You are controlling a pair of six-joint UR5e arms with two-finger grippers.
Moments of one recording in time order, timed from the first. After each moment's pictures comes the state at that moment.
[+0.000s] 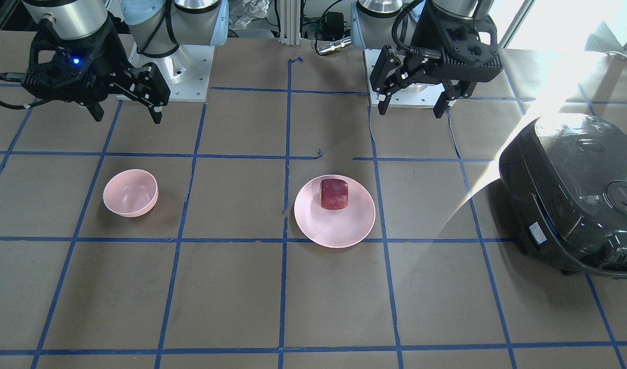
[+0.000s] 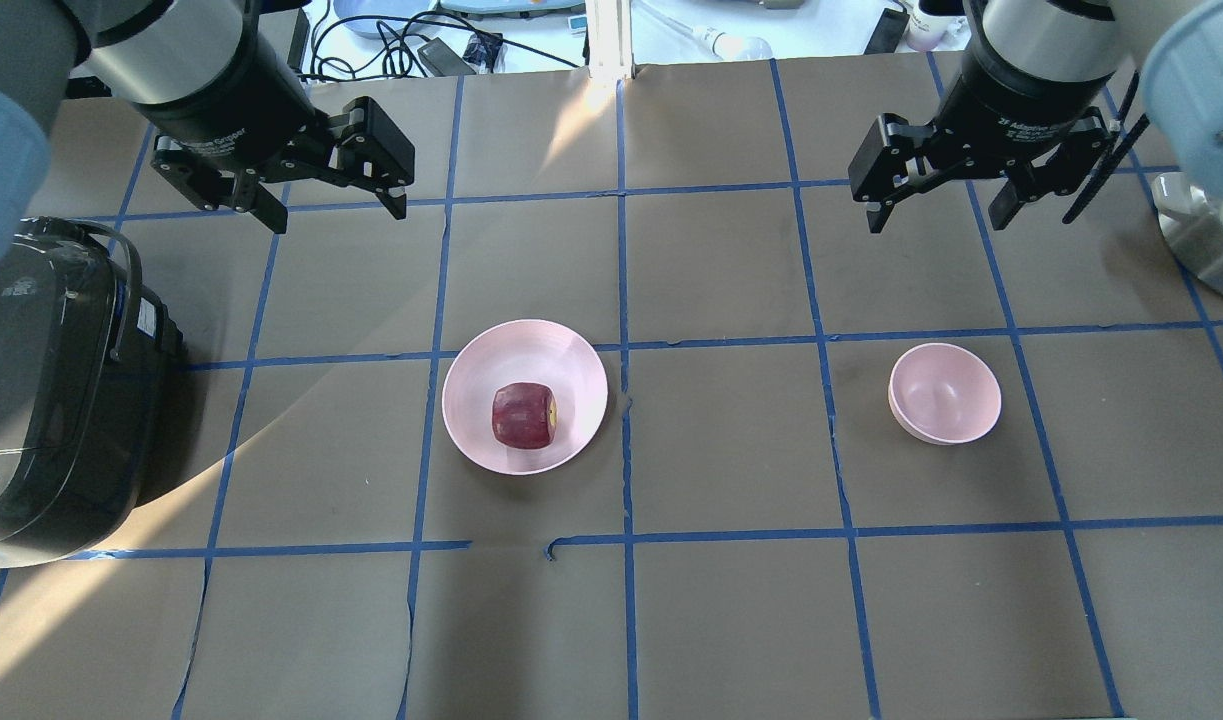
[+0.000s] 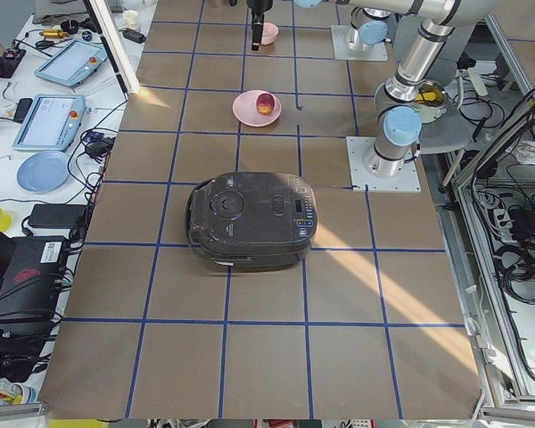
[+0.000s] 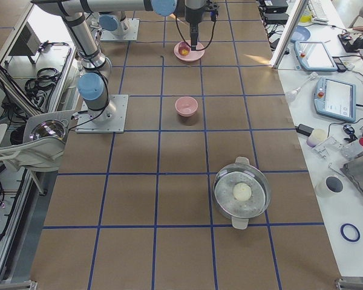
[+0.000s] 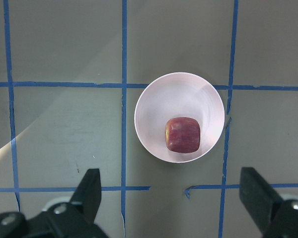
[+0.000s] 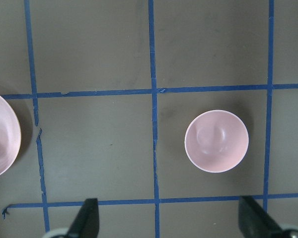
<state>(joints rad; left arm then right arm) -1.63 -1.51 -1.54 -1.54 1.51 -0.10 1.56 -1.62 1.57 -1.56 -1.57 0.01</state>
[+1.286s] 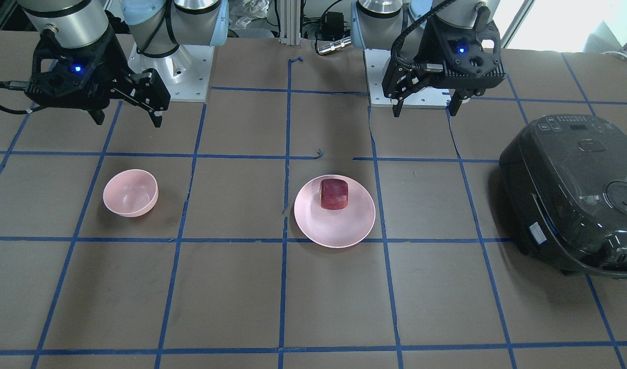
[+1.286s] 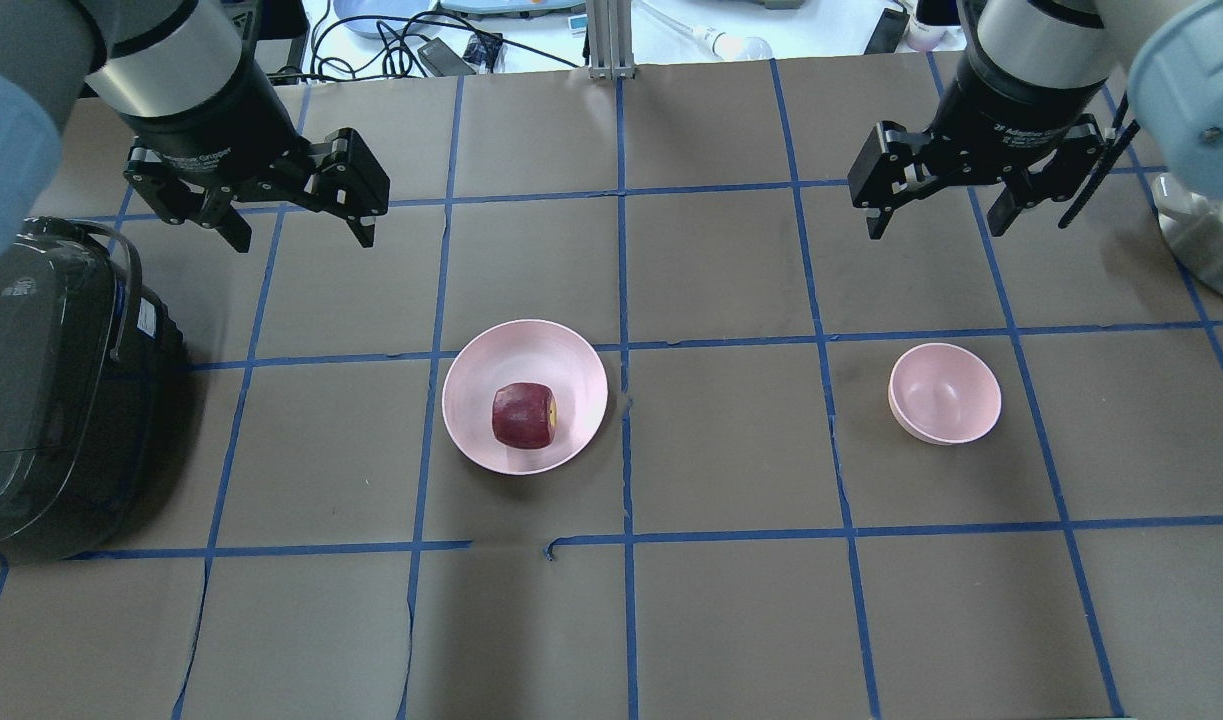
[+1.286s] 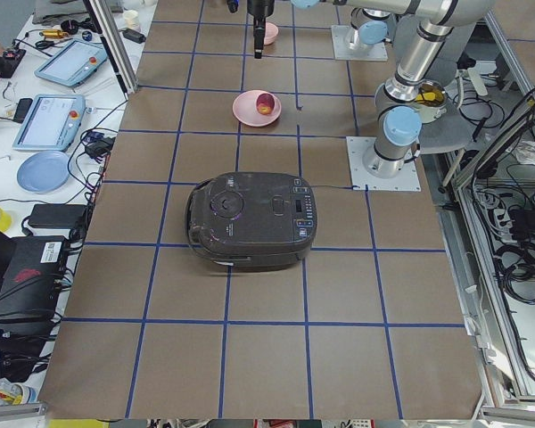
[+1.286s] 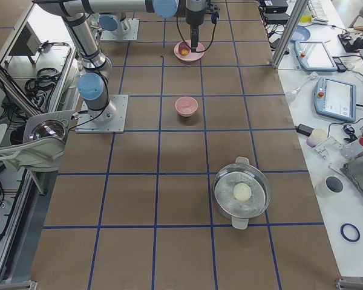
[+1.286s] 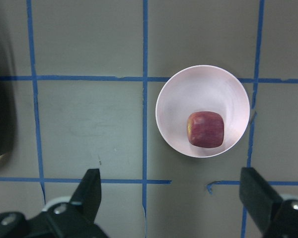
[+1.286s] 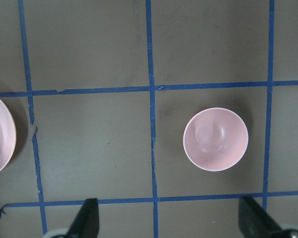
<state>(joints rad) -1.63 -1.52 -1.54 -1.60 1.62 -0.09 1.56 -1.61 1.58 -1.55 -1.58 0.01</state>
